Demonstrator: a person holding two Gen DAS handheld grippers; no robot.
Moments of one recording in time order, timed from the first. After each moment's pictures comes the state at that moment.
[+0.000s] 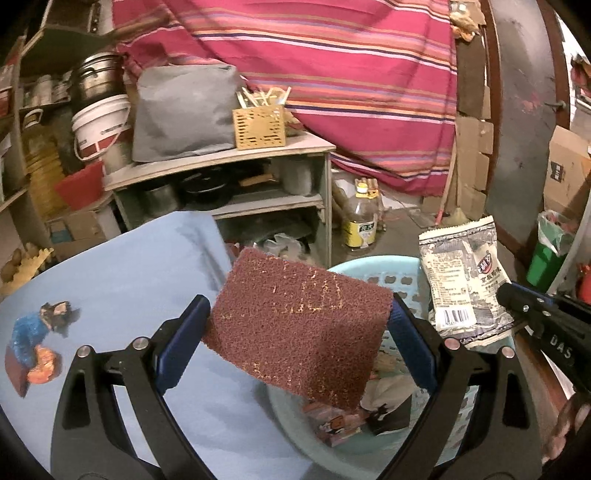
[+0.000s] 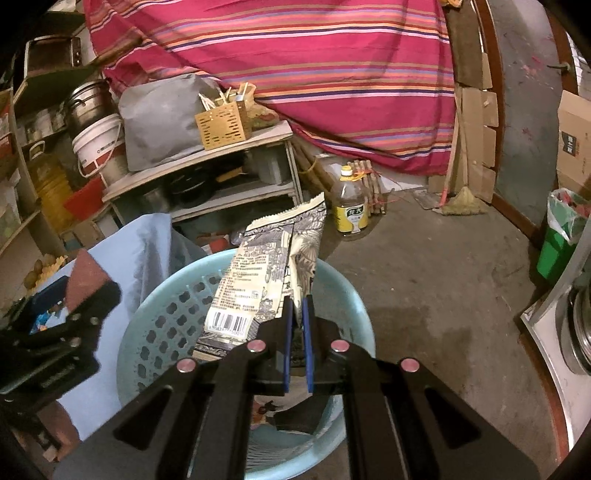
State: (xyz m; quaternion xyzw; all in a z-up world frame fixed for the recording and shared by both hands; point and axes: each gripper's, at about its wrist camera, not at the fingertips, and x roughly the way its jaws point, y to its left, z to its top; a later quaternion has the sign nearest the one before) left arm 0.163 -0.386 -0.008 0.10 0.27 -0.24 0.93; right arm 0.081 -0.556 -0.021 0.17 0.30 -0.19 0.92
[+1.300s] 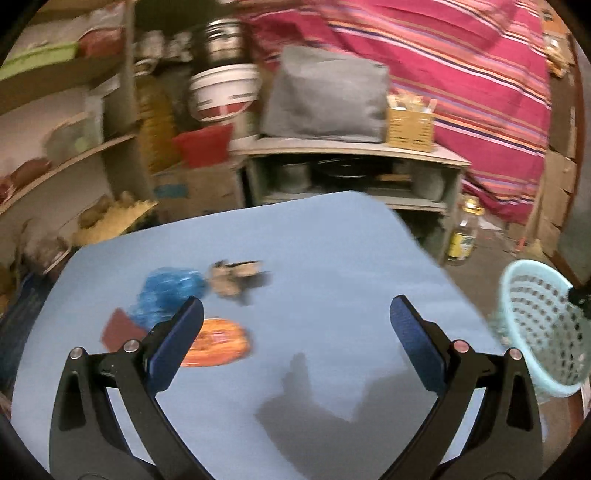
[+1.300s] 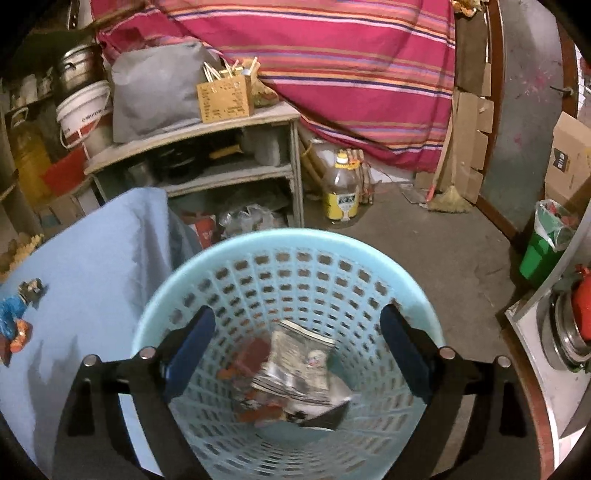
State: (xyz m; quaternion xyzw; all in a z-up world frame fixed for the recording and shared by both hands) left arm 0.221 -0.134 0.005 0.05 0.29 -0.06 0.95; right arm 0.132 -0.487 -0.019 0.13 0.33 -0.23 0.90
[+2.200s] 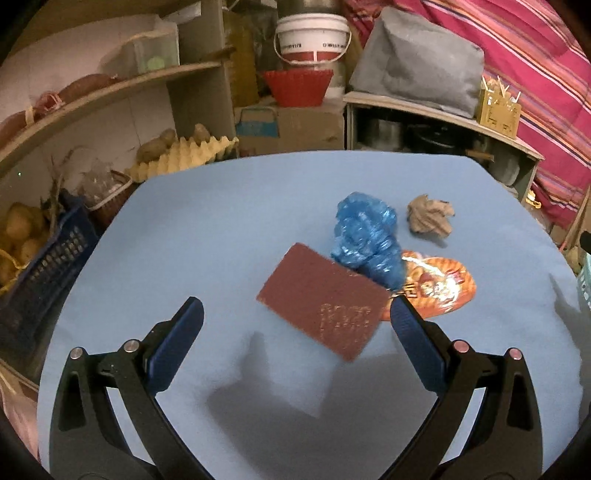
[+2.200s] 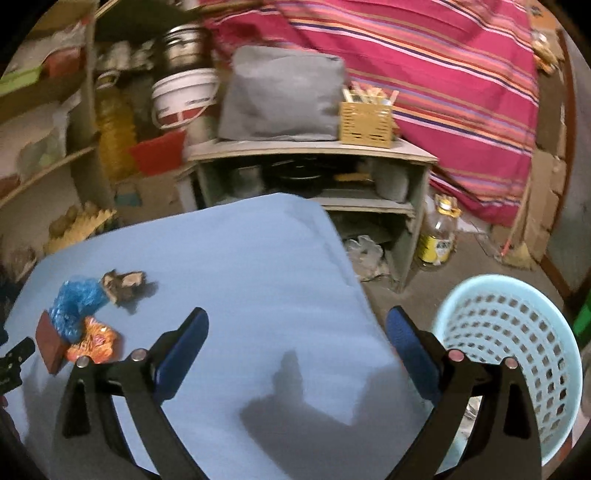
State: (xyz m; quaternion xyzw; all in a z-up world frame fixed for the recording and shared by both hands) left arm 0.254 0.050 -0.042 0.03 0.36 0.01 0.93; right arm 0.229 -0.280 -0.011 0.06 0.29 -0.11 0.95
